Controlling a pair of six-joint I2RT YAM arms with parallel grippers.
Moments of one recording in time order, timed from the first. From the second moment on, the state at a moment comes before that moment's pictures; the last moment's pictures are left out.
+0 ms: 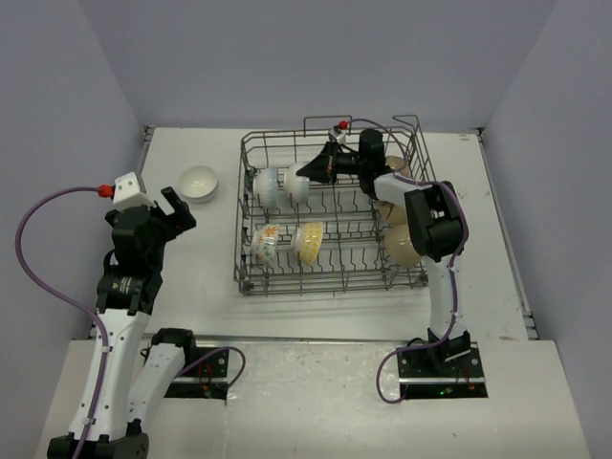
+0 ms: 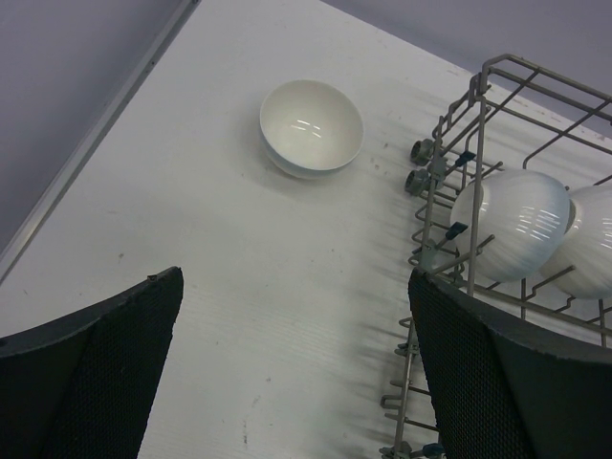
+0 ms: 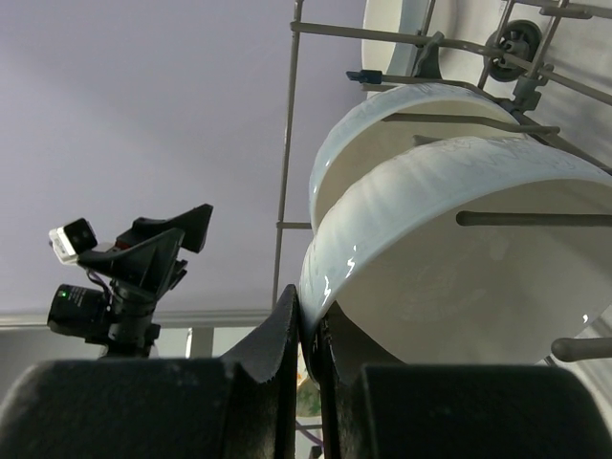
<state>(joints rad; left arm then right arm) -0.06 0.67 0.83 -0.49 -0.27 -0.35 0.33 2.27 1.58 0.56 -1.07 1.31</state>
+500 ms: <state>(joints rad) -0.06 0.67 0.83 -0.49 -0.28 -0.35 0.32 2.18 1.62 0.79 -1.18 1.39</state>
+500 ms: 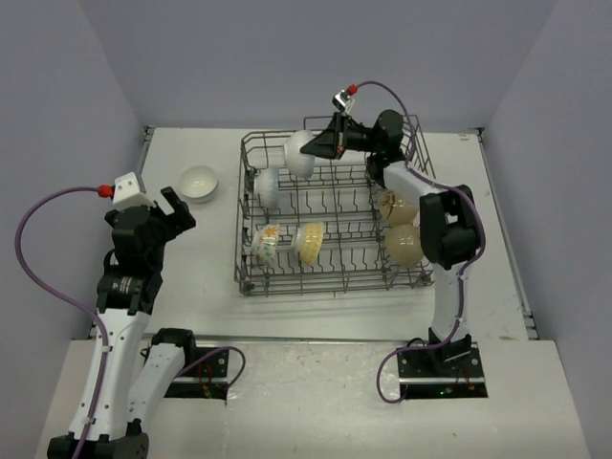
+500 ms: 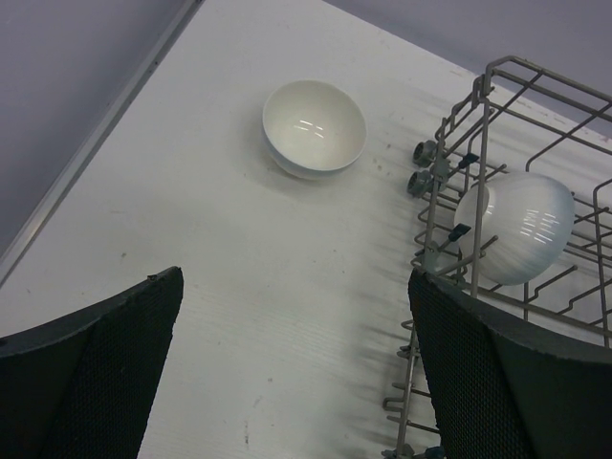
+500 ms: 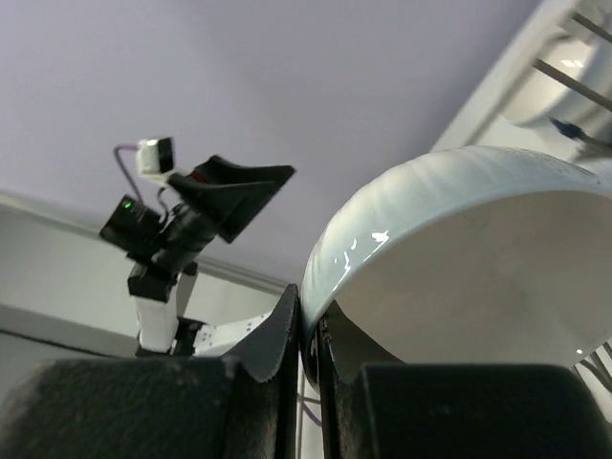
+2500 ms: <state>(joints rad) -0.79 1.62 1.86 -1.03 -0.39 -0.36 1.10 1.22 1.32 -0.59 0.36 -0.53</state>
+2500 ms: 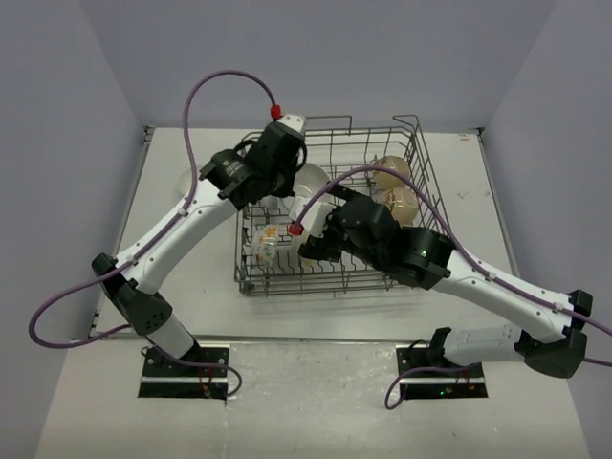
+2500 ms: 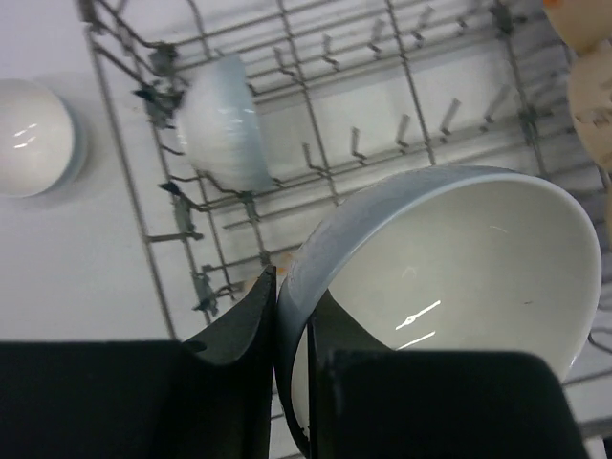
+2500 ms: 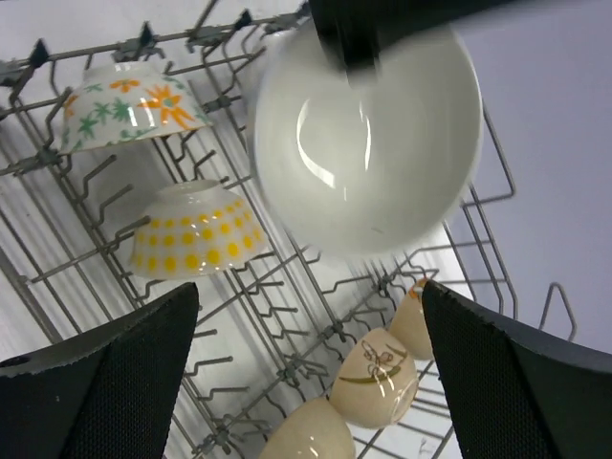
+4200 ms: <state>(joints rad) 0.21 2.00 1.64 -0.64 0.05 -0.44 0.99 0.84 1.14 -0.44 0.18 -0.18</state>
